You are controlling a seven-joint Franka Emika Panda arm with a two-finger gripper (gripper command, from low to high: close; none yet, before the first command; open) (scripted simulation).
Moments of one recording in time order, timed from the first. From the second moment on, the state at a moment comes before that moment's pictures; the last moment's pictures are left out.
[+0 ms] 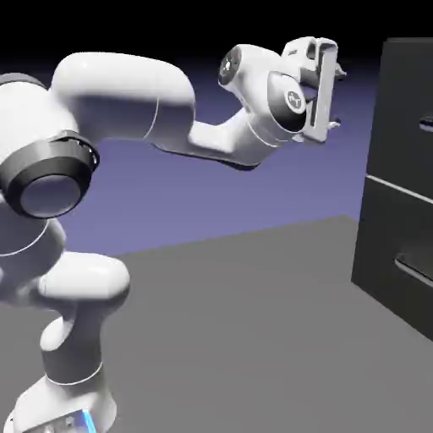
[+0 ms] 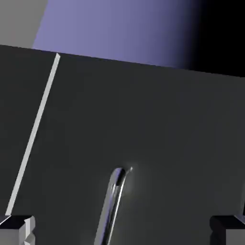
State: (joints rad) arm 1.14 -0.58 -1.07 -2.07 -1.30 3.04 -0.38
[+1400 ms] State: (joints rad) arm 2.52 -0.70 -2.36 -1.05 -2.51 3.10 -1.88
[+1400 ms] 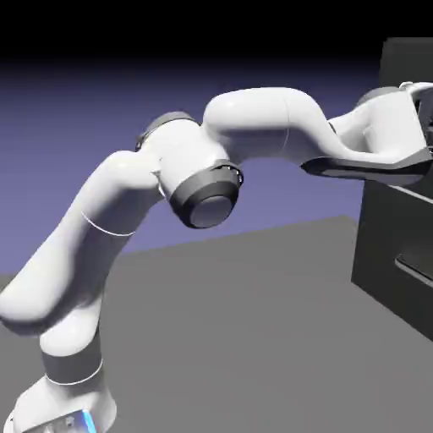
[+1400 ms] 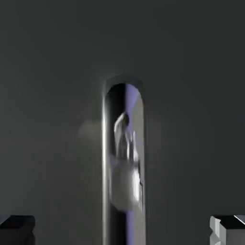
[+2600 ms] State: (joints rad) arm 1.64 -0.41 -1.57 -1.76 -2.89 2.91 -1.44
